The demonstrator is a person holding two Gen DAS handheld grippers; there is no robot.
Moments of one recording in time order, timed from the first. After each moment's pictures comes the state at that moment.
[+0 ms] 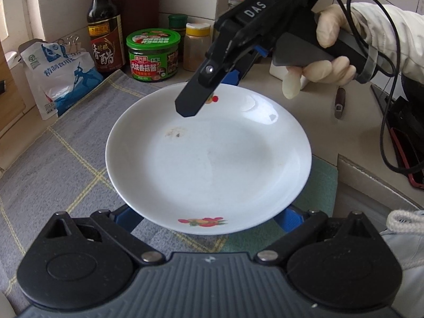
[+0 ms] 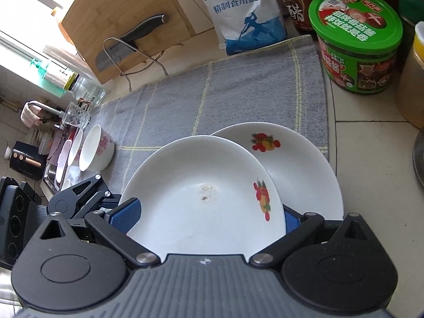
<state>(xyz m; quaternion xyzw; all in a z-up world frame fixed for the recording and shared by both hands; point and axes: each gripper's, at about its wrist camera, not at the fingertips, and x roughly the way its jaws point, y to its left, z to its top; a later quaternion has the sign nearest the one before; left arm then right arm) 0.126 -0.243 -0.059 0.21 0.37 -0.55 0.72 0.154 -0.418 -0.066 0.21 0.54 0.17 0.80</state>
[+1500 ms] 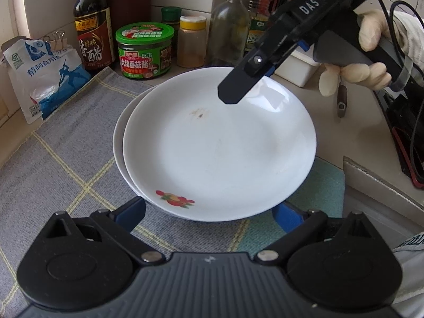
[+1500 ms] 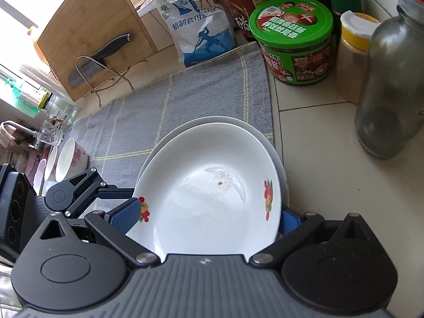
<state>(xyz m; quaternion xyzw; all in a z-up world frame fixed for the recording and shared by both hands) 0.137 -0.266 -0.080 0.21 0.37 -0.55 0.71 0.115 -0.437 -0.055 0.21 0.52 0.08 0.82</state>
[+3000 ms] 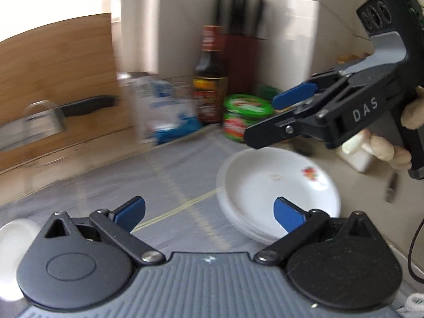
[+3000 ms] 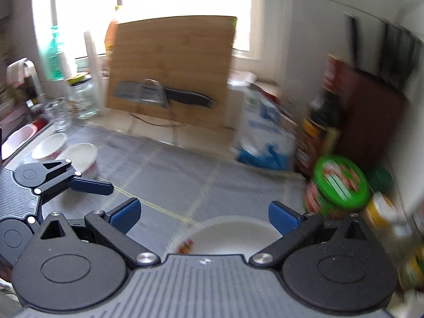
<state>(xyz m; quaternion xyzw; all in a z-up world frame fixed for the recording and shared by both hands) 0.109 -0.189 -0.025 0.09 0.29 -0.35 0.89 0.121 -0.314 0.009 -0.06 0.34 0.13 0.93</state>
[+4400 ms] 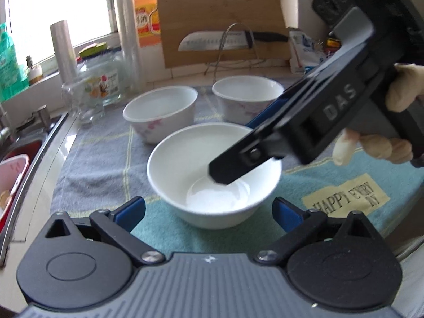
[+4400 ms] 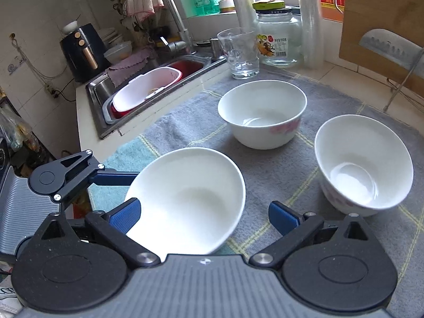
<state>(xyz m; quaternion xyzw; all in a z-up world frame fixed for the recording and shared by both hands) 0.039 0.095 -0.090 0.09 0.30 -0.18 0.93 0.164 0.022 -0.096 -0.04 0.43 0.37 0.83</state>
